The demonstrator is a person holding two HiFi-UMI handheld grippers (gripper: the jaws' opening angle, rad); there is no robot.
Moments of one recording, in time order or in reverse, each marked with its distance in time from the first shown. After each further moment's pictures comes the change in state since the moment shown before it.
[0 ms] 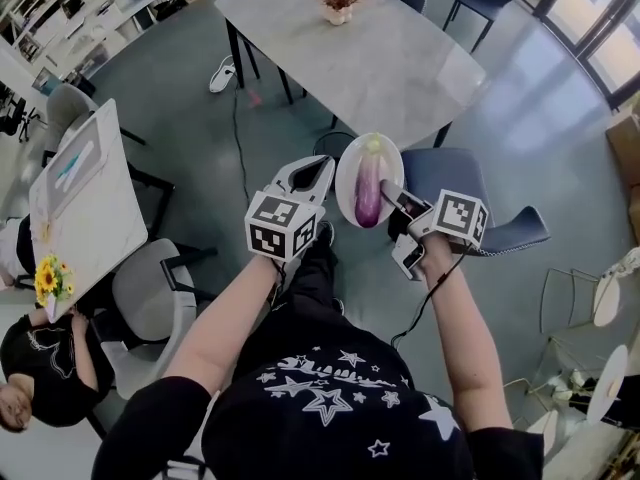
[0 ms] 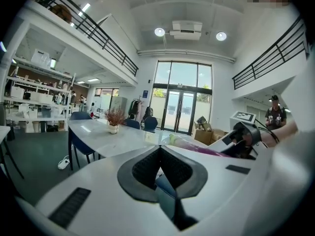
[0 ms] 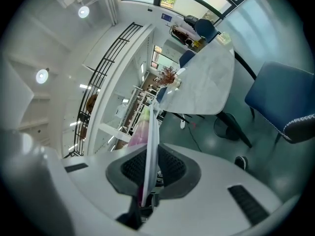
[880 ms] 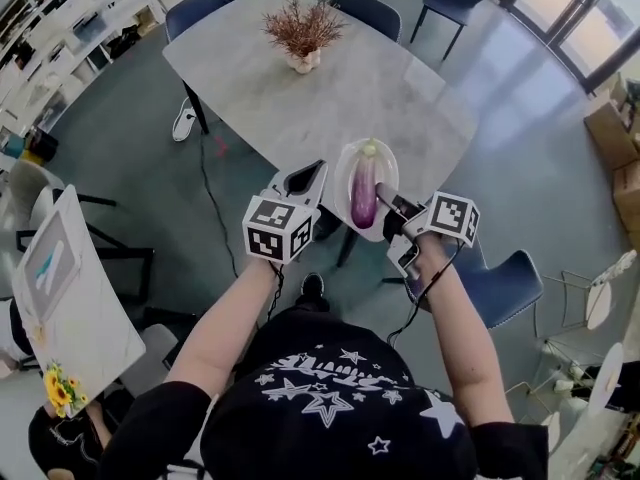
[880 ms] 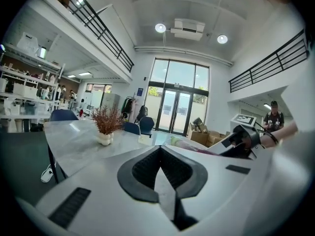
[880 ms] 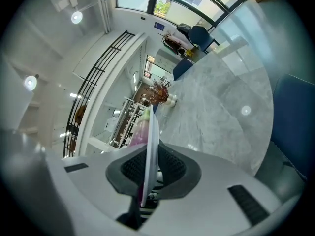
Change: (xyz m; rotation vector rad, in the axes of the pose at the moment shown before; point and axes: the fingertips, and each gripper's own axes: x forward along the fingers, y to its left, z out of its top) left arm -0.120 -0.065 -0.005 0.023 0.032 -0.193; right arm -0.084 0.057 -0.120 0.087 -0.195 -0.091
